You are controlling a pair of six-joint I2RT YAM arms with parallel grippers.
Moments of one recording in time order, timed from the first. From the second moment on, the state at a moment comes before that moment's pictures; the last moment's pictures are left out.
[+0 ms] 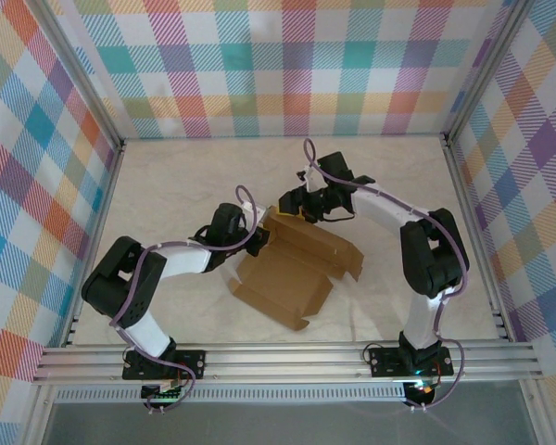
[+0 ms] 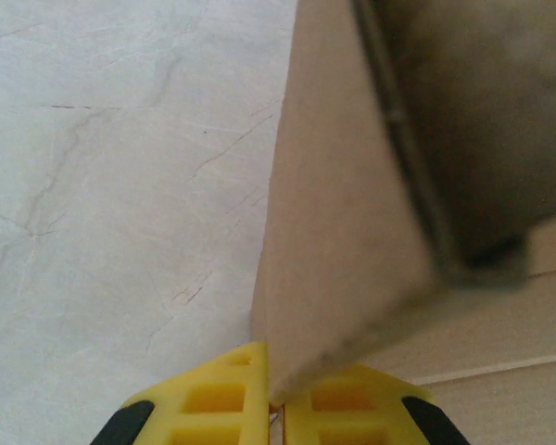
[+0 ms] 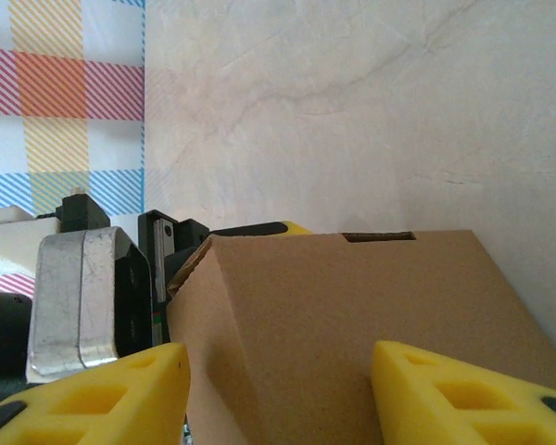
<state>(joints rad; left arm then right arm) -0.52 1.65 0.71 0.31 0.25 -0.04 0.47 1.86 1.36 -0.41 -0.79 0.59</state>
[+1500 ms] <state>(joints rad) -0.53 1.76 0.71 0.55 0.18 -0.16 0.47 1.95 1.36 -0.22 -0.92 0.70</state>
